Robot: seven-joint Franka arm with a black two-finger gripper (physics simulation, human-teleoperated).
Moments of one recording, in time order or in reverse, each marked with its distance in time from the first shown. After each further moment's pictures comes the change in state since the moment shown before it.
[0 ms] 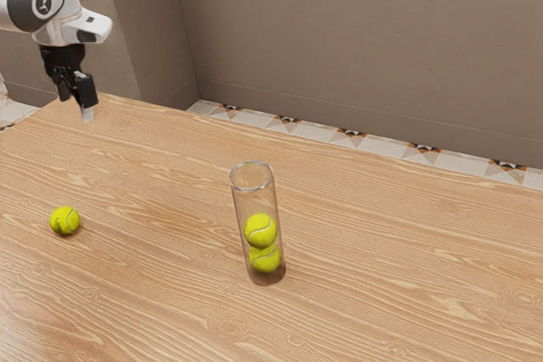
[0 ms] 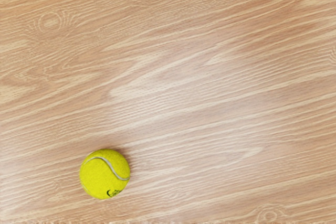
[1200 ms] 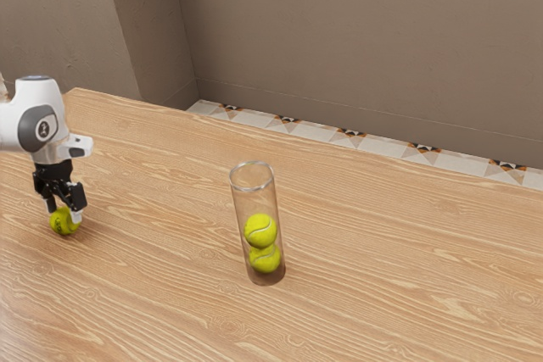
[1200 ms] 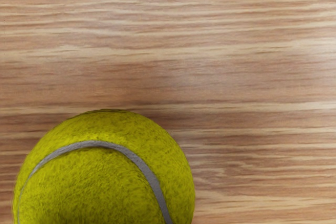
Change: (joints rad) arm 0.175 0.423 0.066 -0.169 0.092 0.357 -0.107
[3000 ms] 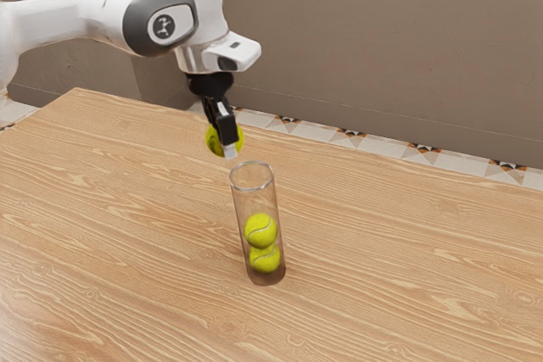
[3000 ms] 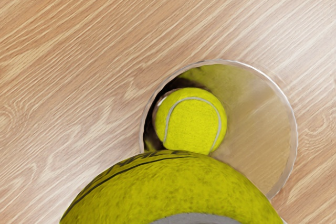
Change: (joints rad) arm 0.021 -0.271 -0.796 0.203 -0.165 -0.317 -0.015
